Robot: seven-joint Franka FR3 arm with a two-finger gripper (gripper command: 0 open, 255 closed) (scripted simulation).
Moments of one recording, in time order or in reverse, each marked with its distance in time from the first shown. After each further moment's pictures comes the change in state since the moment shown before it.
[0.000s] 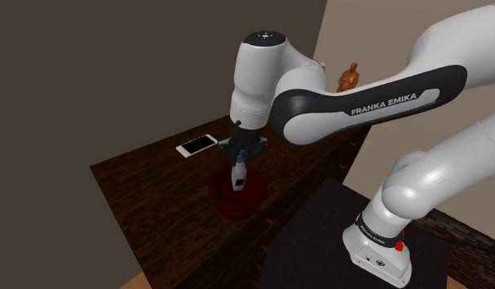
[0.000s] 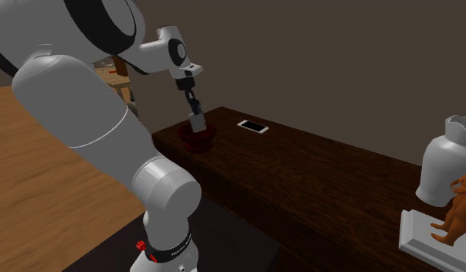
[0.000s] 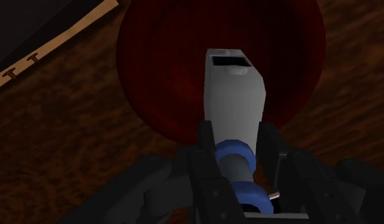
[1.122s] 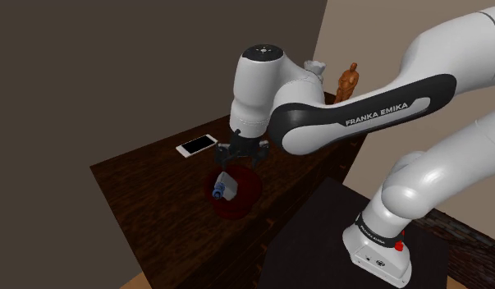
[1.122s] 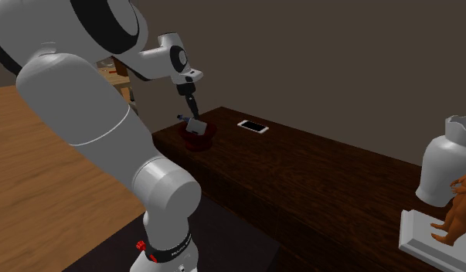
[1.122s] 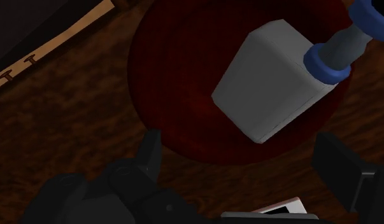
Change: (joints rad) arm -0.005 0.019 0.016 -0.041 -0.008 0.058 0.015
